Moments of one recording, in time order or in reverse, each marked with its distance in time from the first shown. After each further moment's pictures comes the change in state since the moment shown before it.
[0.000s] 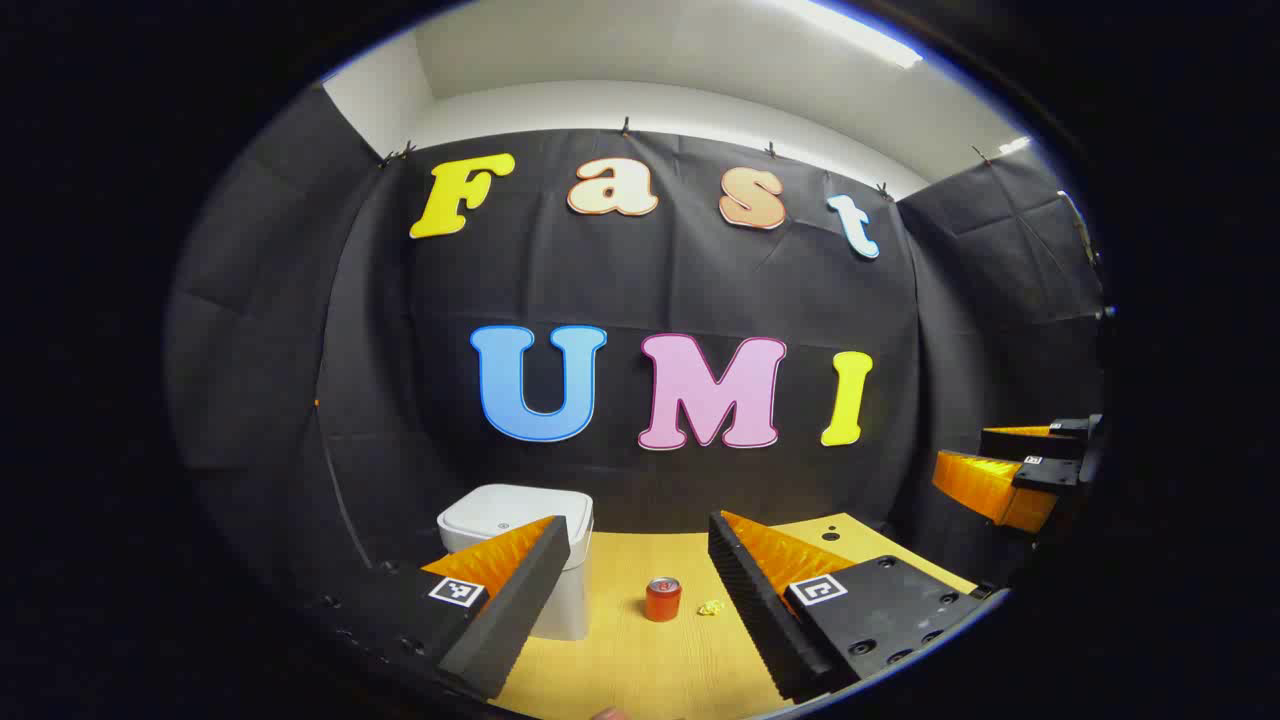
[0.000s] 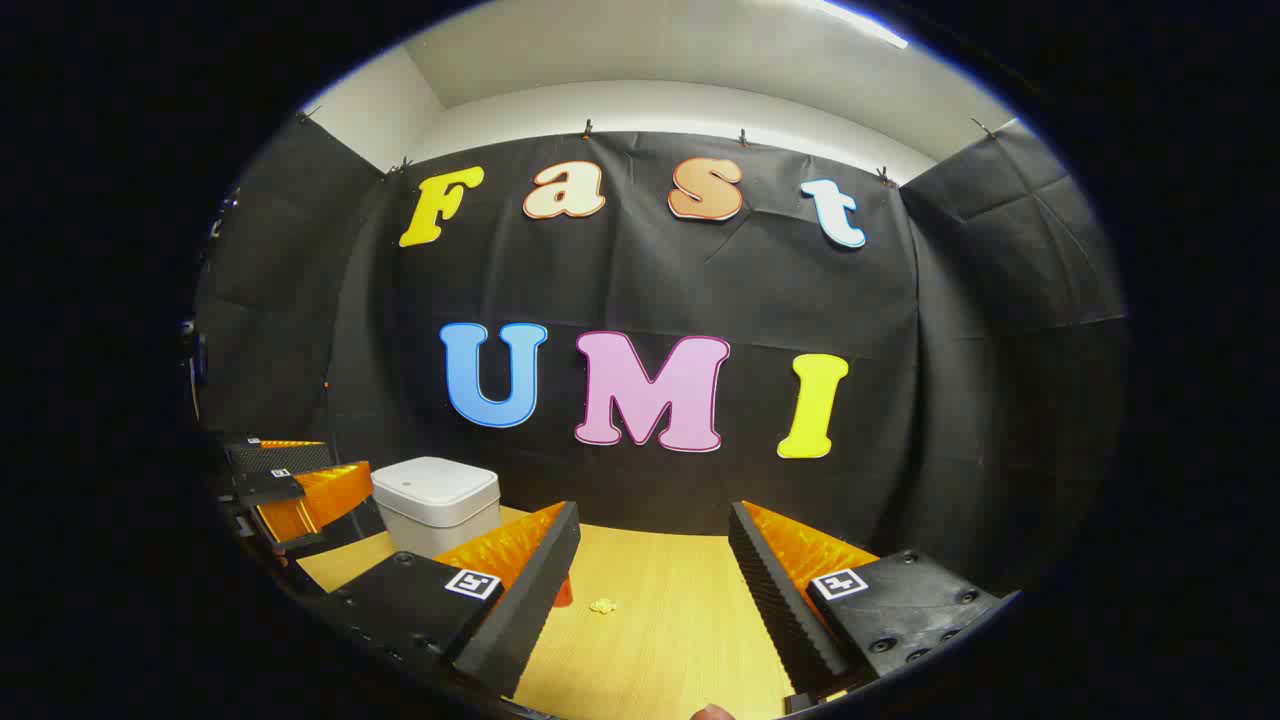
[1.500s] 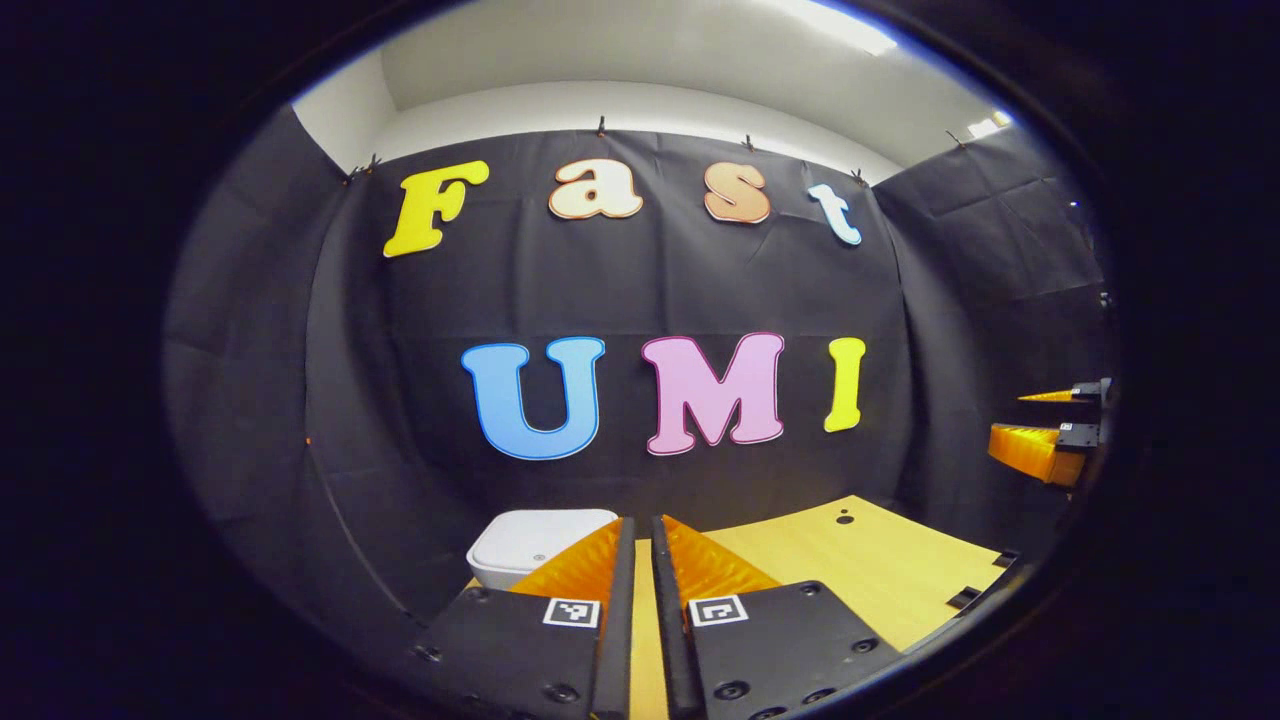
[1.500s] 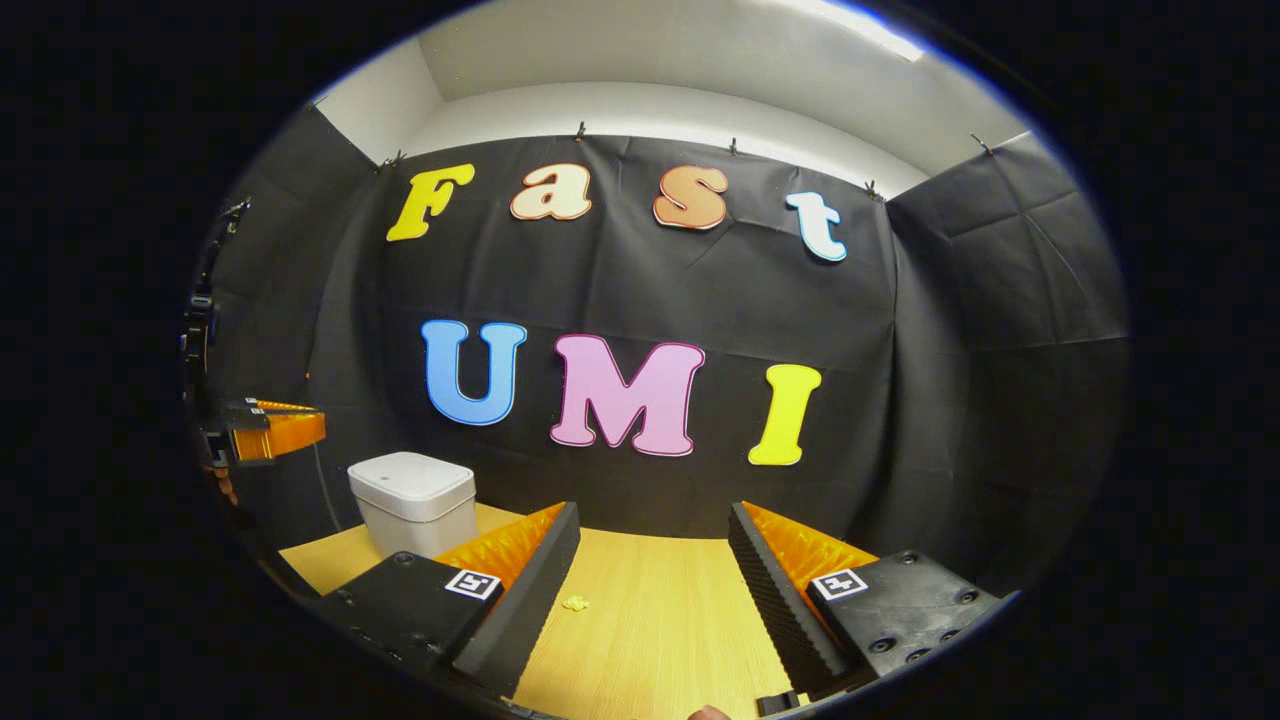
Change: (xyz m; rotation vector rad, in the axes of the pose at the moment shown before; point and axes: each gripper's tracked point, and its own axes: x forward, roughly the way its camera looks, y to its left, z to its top) left arm 0.023 0.054 0.029 0.140 -0.004 -0.057; right arm -0.013 -0.015 0.013 -0.039 -0.008 -0.062
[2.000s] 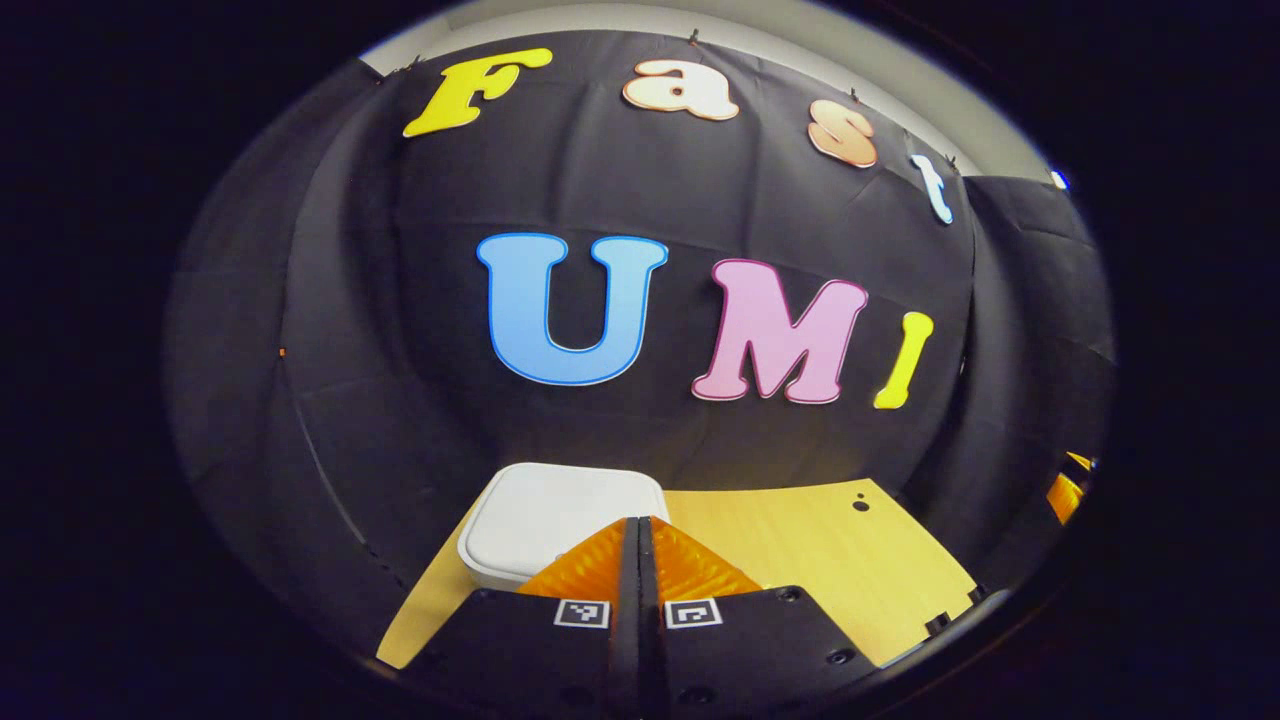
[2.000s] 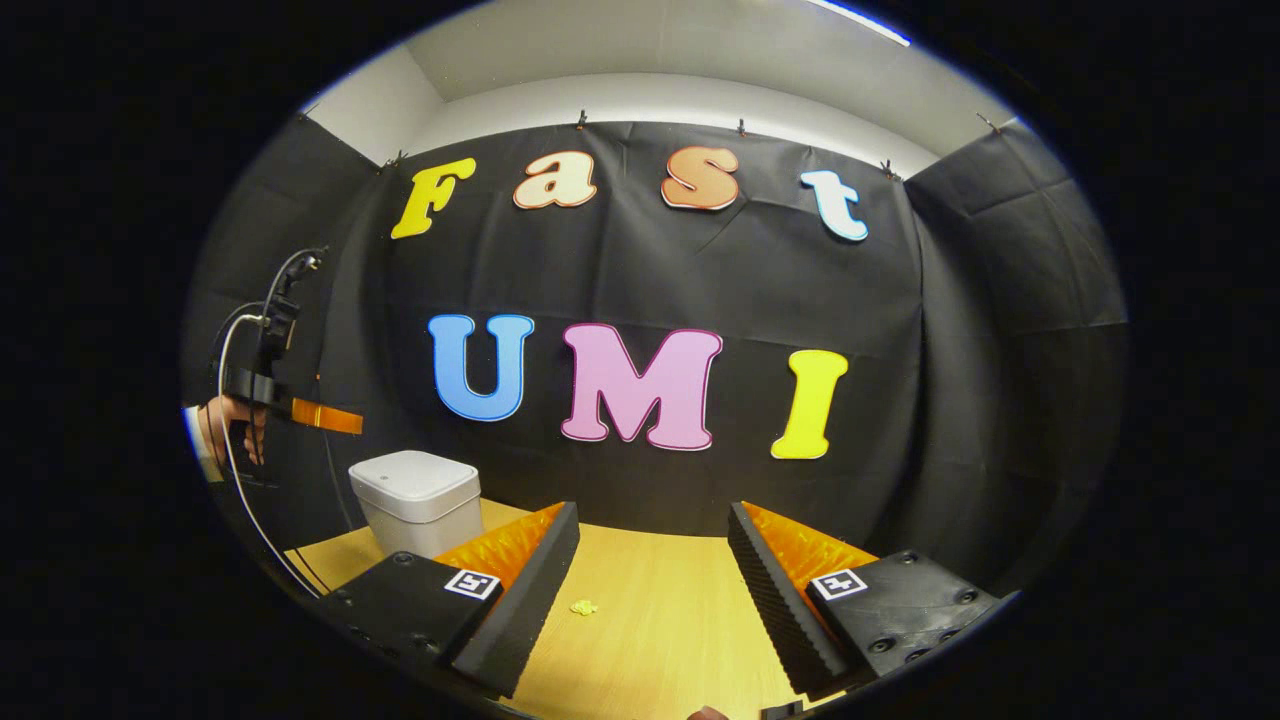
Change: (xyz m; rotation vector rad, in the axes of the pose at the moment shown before) left arm 0.140 0.087 -0.061 -0.184 0.338 0.035; right arm 0.067 -0.002 -0.027 0.044 0.048 0.095
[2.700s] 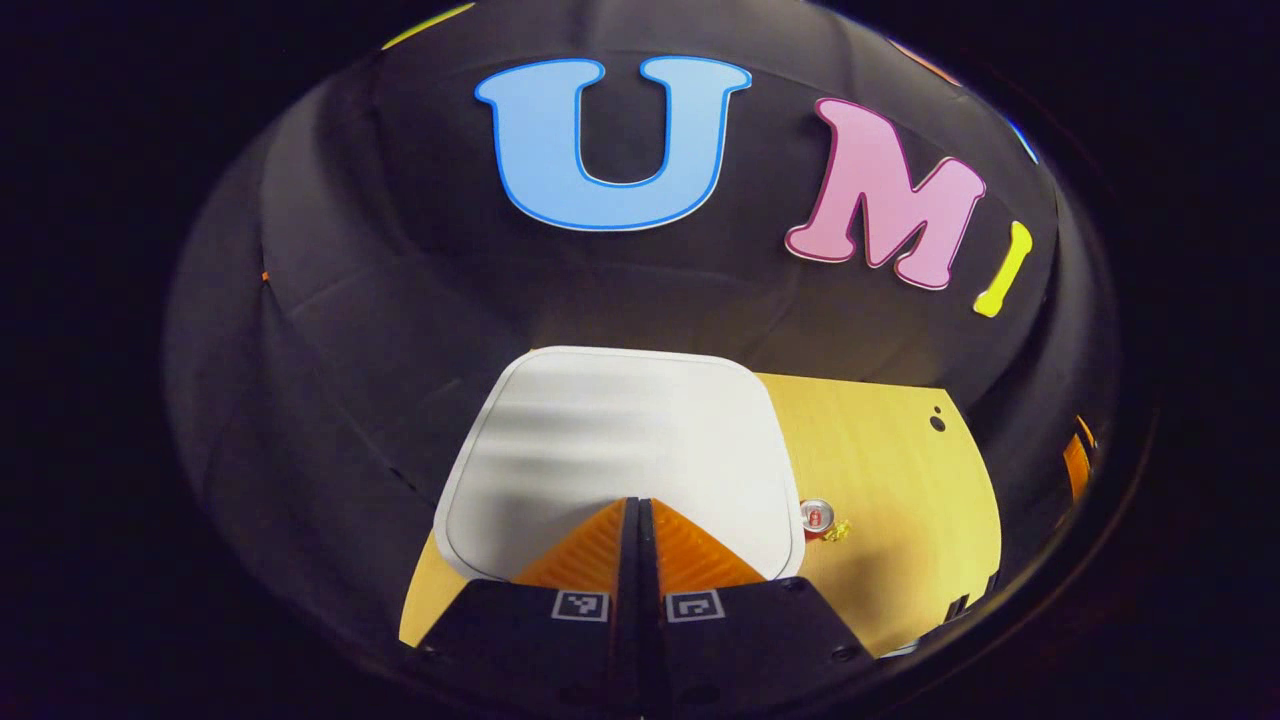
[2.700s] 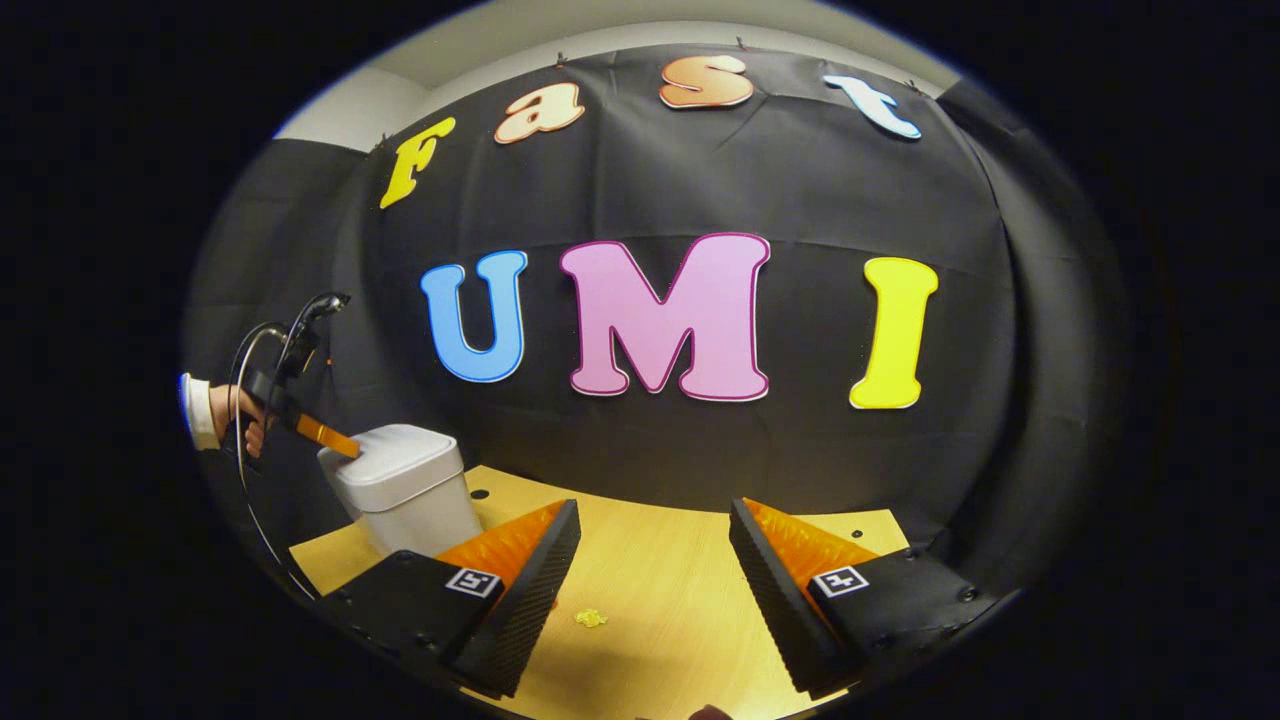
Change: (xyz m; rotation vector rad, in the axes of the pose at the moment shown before) left arm 0.096 0.036 -0.091 -0.006 0.431 0.105; right arm 0.157 -0.027 -0.081 0.081 0.139 0.148
